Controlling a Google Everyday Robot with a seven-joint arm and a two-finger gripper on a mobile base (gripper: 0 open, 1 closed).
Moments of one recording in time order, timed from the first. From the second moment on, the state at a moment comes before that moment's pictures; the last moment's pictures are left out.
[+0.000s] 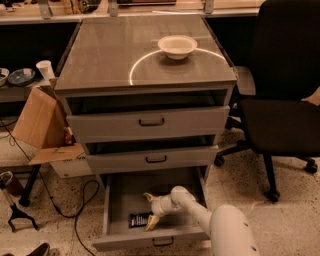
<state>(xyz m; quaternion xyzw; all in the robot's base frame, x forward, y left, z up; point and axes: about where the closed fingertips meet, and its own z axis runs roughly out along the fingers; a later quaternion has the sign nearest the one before) 0.605 0.074 0.104 -0.67 0.61 0.26 0.33</state>
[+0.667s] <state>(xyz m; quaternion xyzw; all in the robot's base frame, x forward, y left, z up) 0.603 0.083 0.089 -0.66 0.62 0.28 0.31</state>
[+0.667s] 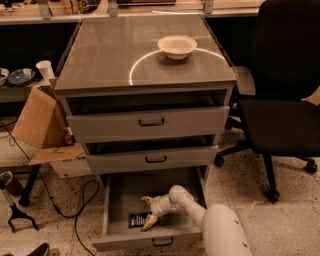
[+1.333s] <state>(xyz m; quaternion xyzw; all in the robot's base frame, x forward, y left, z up) 0.603 0.082 0.100 -0.66 0.62 0.29 0.31</state>
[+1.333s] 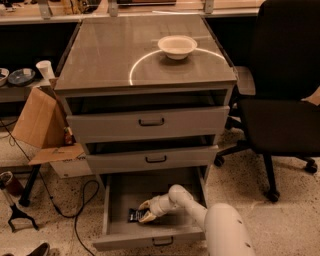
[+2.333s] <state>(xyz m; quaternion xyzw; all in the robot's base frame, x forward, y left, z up) 0.598 0.073 0.102 -0.64 0.62 0.30 0.34</state>
